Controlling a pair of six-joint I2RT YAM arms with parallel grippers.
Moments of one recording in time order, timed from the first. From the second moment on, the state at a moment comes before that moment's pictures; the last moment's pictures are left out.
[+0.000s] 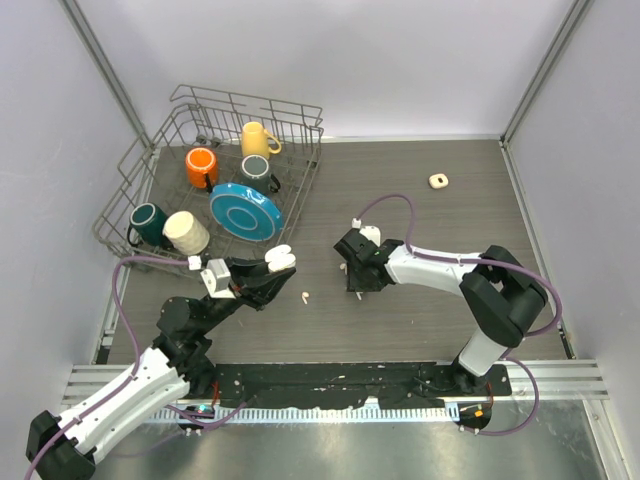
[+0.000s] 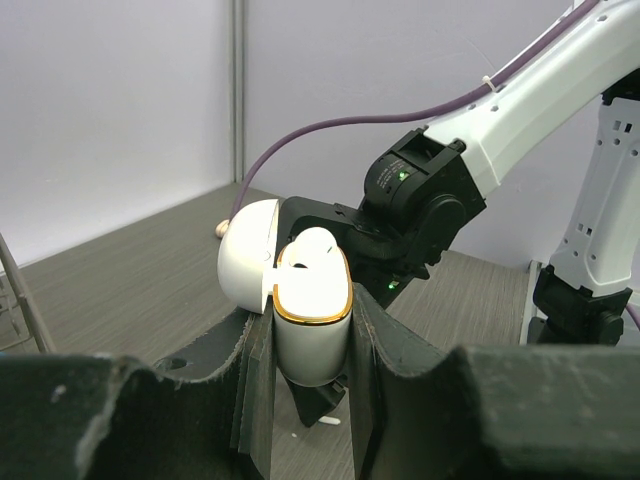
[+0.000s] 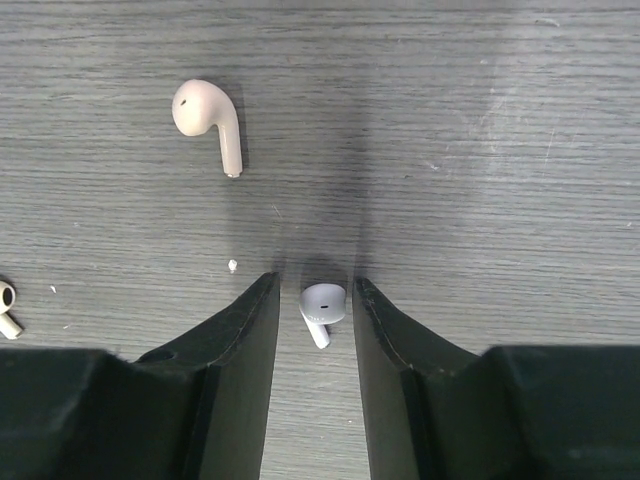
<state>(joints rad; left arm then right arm) -0.72 0.47 0.21 0.66 0.27 -0.20 0.81 1.65 0.94 -0.48 0.25 0.76</state>
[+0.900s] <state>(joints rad) -0.72 0.46 0.21 0.66 0.26 -0.20 0.81 1.67 0.96 -0.50 0.26 0.71</state>
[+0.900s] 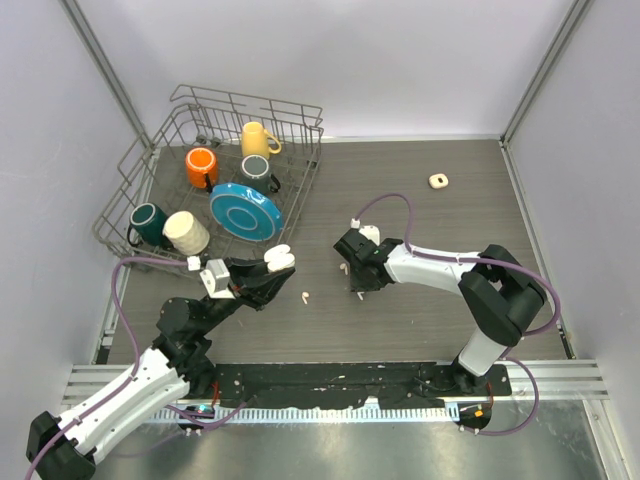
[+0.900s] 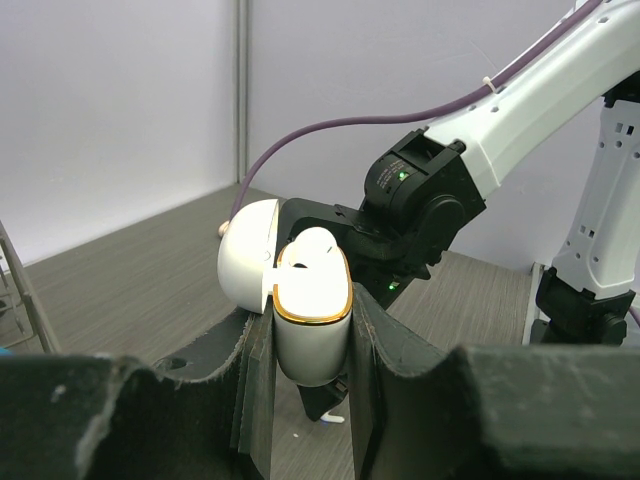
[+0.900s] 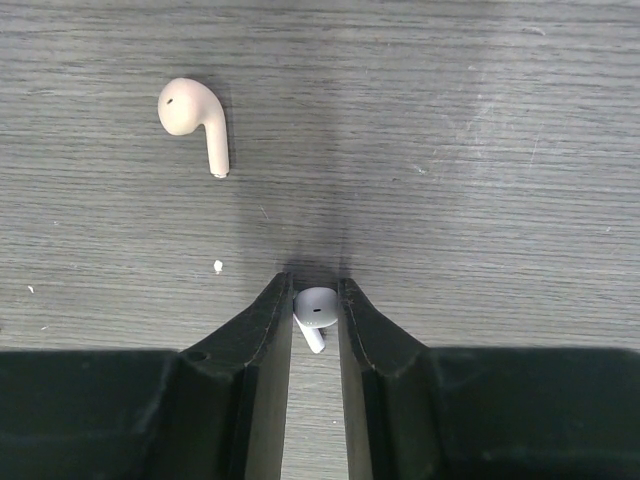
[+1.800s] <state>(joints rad) -0.72 0.46 0.20 0.68 0.23 -0.21 1.00 1.03 0.76 -0.16 0.58 0.74</state>
